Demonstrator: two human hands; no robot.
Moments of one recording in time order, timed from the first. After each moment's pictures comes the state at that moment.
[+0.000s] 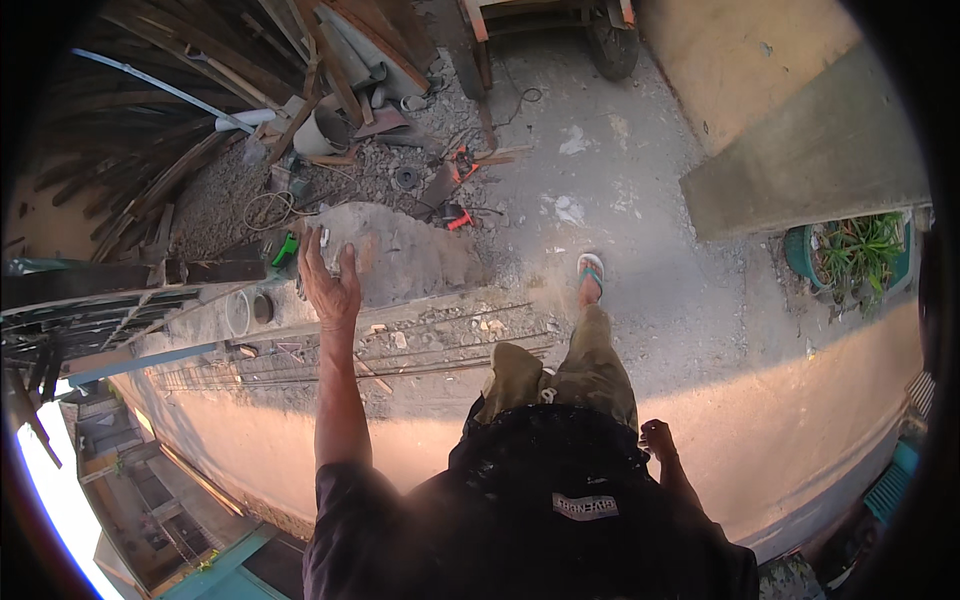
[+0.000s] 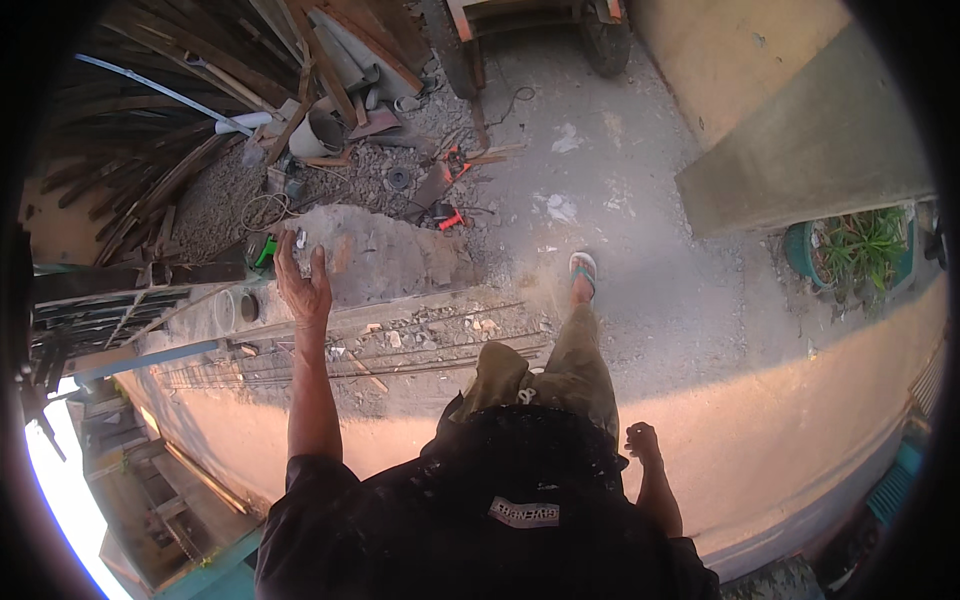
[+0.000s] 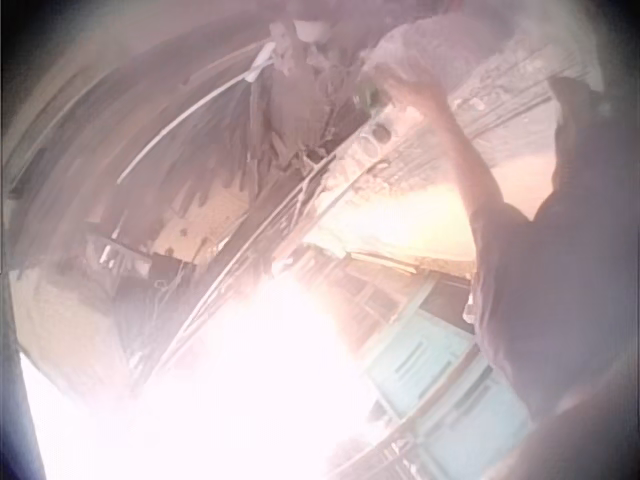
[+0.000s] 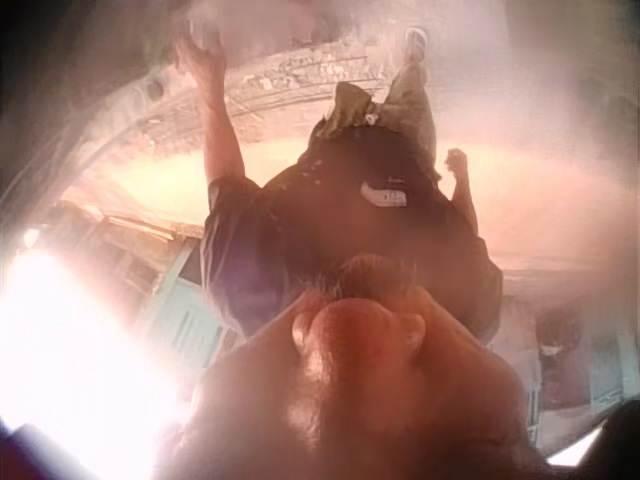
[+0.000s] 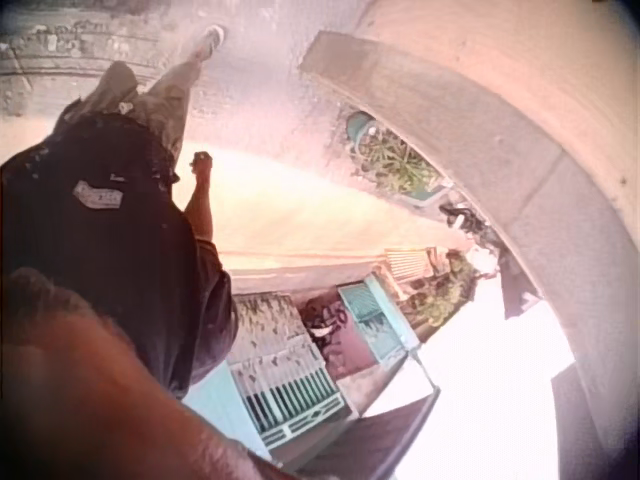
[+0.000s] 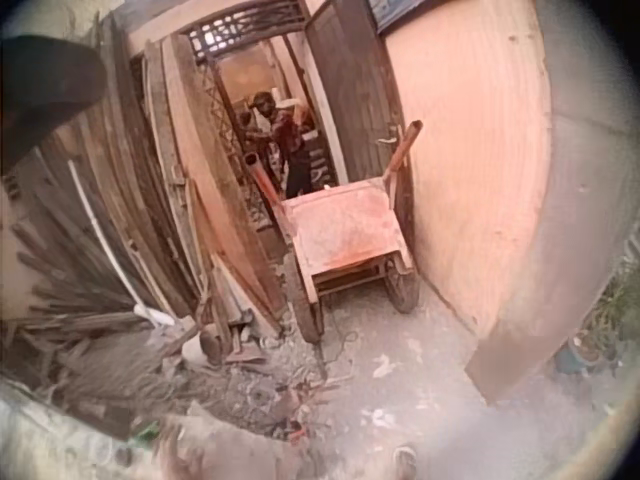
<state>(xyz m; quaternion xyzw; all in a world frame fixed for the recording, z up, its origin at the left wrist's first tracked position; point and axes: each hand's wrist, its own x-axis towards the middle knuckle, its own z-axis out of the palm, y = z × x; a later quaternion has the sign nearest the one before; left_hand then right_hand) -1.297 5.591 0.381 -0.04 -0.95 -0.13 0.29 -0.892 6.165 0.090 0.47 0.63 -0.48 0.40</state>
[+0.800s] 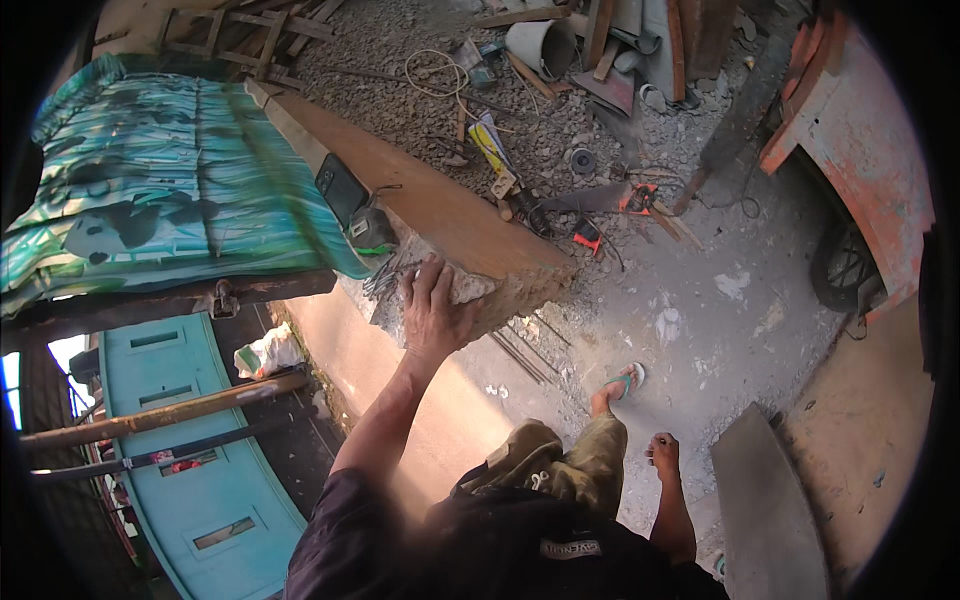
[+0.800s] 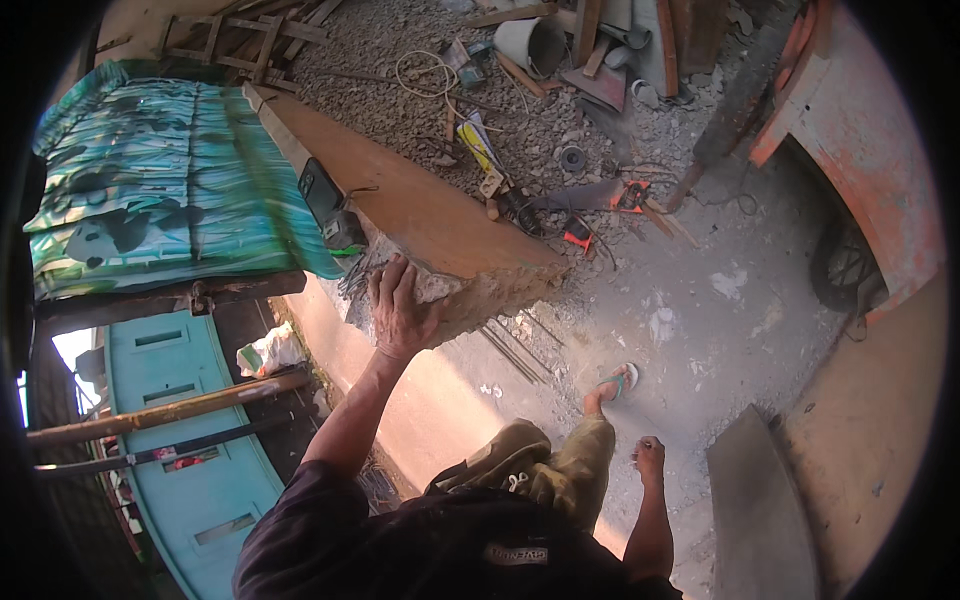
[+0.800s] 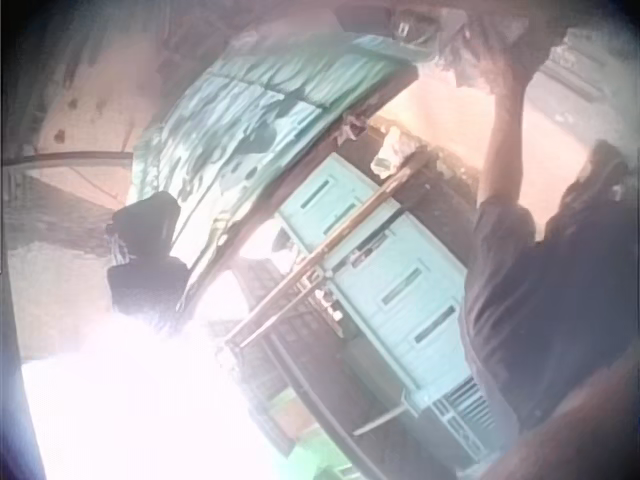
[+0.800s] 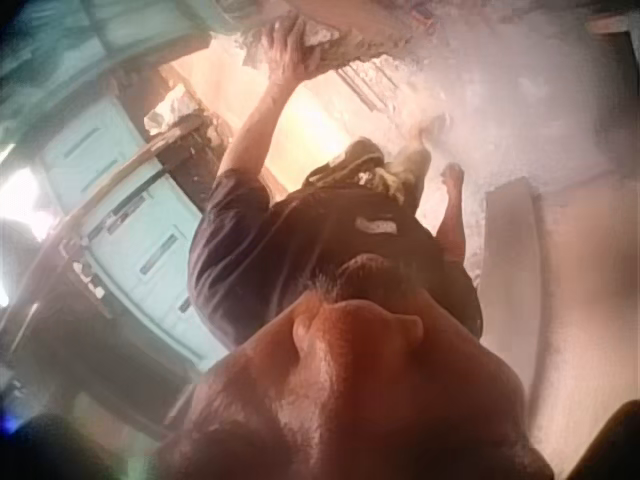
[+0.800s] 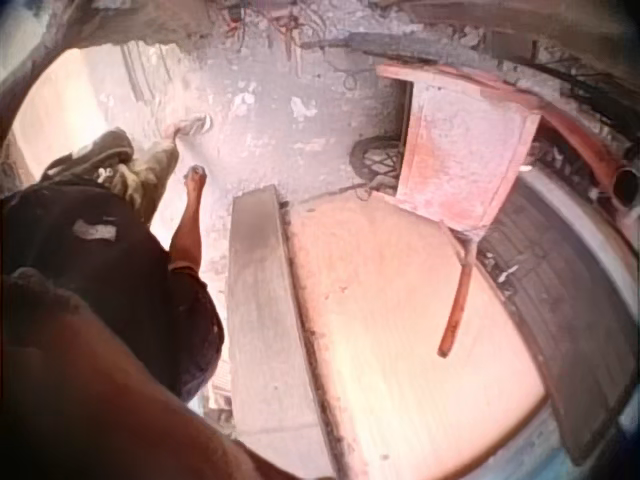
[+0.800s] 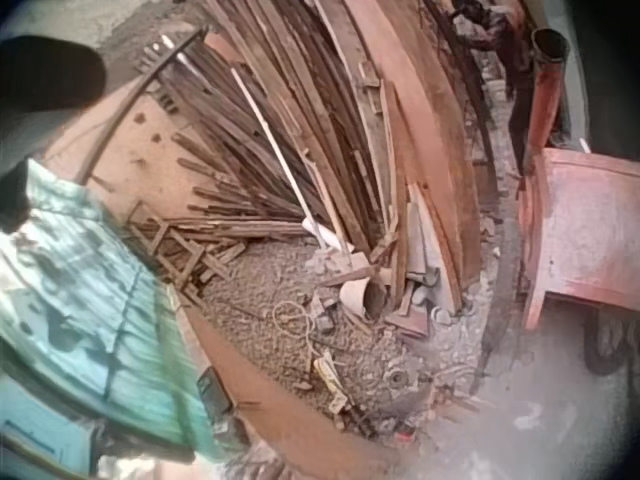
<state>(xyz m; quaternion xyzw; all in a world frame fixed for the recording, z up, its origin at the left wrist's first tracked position) -1.372 5.633 0.360 0.20 -0.97 0.02 0.14 -1.421 6.178 0.061 0.18 0.72 -0.35 0.57</state>
